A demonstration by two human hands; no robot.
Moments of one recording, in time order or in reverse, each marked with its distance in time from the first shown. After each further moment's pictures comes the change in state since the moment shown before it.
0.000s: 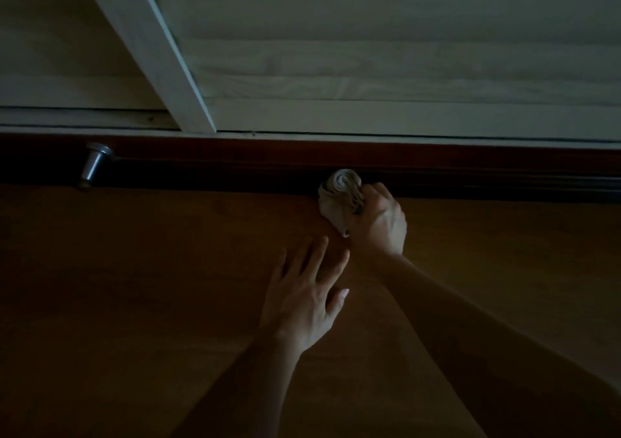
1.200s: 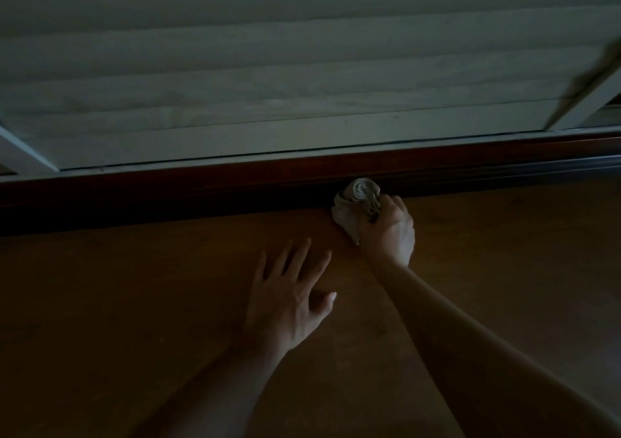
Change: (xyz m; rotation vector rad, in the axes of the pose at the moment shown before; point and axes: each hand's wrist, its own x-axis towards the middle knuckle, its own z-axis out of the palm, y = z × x) left_hand 0.072 0.144 -0.003 0.008 0.000 0.074; right_hand 0.010 0.159 -0.120 0.003 0.171 0.312
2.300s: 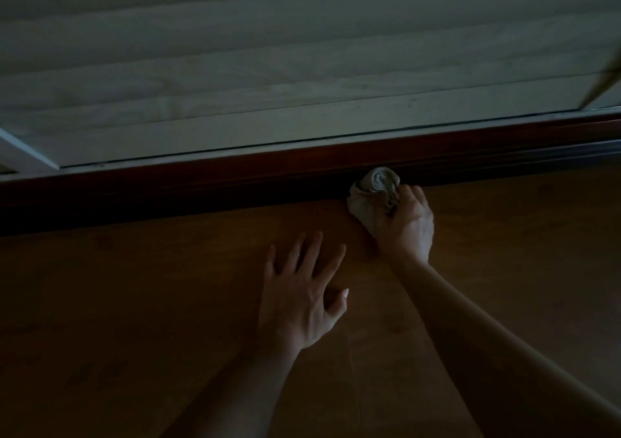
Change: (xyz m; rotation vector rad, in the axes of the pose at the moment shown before) left_hand 0.004 0.000 0.004 0.029 -0.013 0.018; right_hand 0.001 0.006 -0.001 0.042 -0.012 -0.035
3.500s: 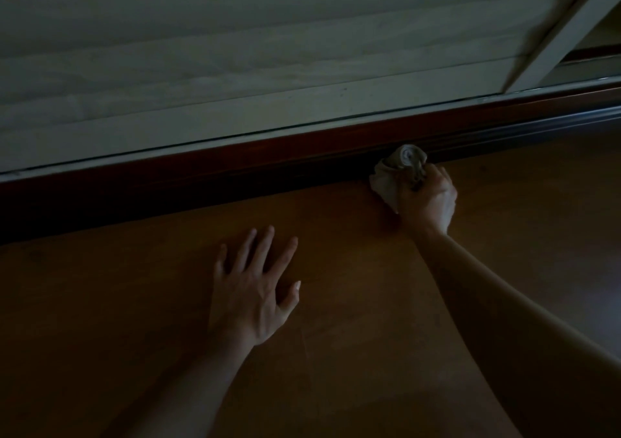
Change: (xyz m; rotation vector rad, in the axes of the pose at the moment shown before) left_hand 0.002 0.003 0.001 0.058 -0.039 -0.019; right_hand 0.041 0.086 -0.056 -0.057 0.176 0.145
